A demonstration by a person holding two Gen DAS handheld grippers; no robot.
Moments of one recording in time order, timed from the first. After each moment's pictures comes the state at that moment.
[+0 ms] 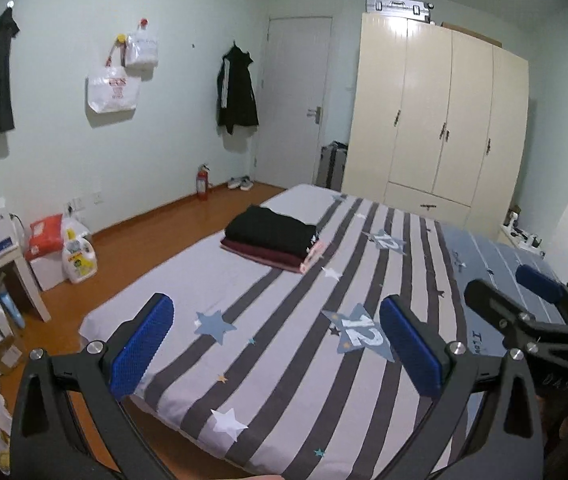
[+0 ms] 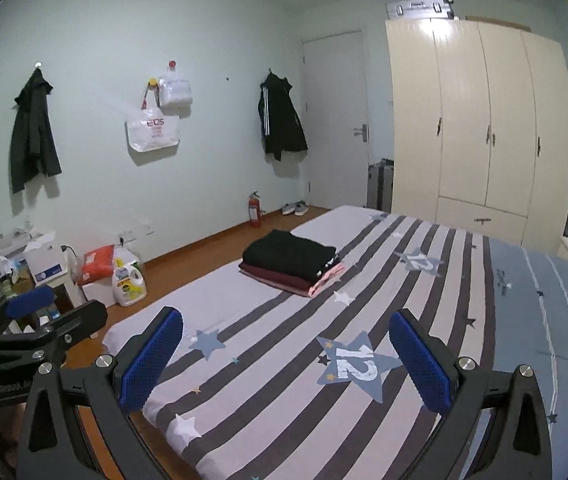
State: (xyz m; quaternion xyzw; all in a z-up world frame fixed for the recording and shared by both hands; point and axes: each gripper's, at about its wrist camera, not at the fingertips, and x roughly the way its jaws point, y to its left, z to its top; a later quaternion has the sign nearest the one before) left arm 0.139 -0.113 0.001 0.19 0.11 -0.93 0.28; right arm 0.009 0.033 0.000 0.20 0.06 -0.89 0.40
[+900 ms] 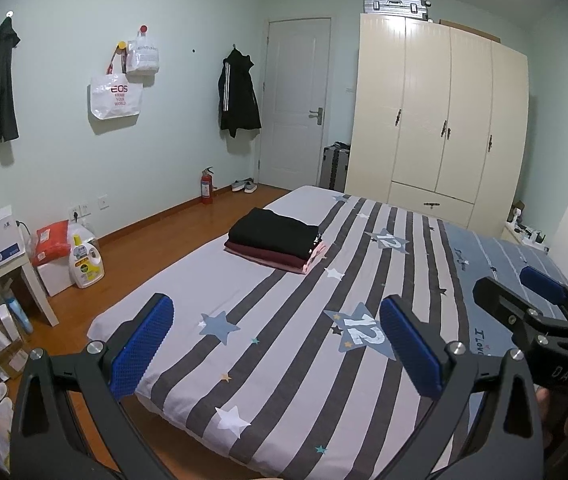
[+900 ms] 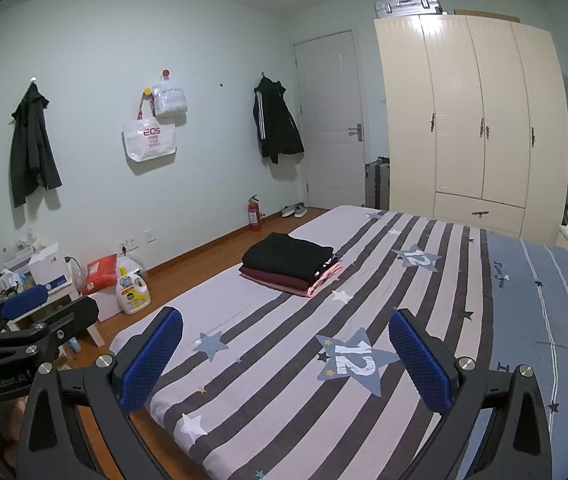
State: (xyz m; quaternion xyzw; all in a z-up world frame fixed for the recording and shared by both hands) left arm 0.135 -0.094 0.006 0.20 0.10 -0.93 0.29; right arm 0.009 0.051 0.006 0.20 0.04 -0.89 0.40
